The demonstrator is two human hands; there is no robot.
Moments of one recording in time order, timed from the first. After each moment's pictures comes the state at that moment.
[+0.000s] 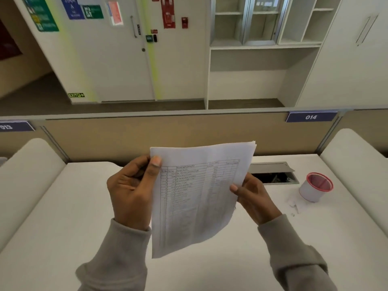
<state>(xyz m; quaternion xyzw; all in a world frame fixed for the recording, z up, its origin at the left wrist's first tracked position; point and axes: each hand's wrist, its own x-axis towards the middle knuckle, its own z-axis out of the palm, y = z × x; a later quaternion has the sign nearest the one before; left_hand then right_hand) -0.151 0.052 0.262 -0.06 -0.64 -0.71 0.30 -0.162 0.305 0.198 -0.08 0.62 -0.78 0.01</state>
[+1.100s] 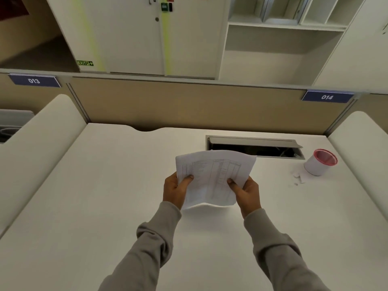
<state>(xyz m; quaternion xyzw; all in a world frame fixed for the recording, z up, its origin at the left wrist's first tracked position) -0.103 0.032 0.106 0.08 -0.68 -0.73 0.02 -0.099 0.239 0.087 0.12 0.69 -0.71 -0.08</state>
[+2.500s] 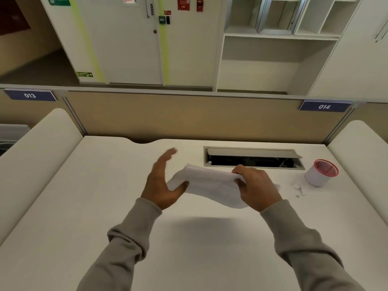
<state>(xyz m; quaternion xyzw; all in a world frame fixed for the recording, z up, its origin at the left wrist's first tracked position) -0.147 -0.014 0.144 -0.17 -0.86 -0.46 0.17 -0.127 0.268 0.179 -0.12 0.97 -0.19 -0.10</state>
